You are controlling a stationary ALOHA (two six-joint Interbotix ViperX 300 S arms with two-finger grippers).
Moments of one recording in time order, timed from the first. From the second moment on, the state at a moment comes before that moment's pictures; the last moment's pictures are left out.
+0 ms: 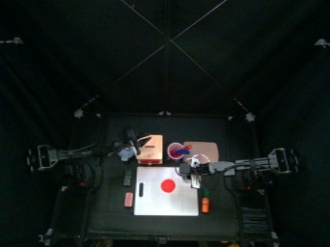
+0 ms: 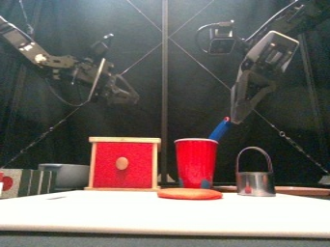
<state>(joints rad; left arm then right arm) 0.36 -0.33 0.97 -0.14 -0.60 0.06 -0.02 -0.29 0.74 0.03 0.50 0.03</state>
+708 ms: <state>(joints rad) 0.06 -0.37 1.16 -0.09 -0.83 0.08 -0.08 -0.22 0.80 -0.02 0.49 0.02</state>
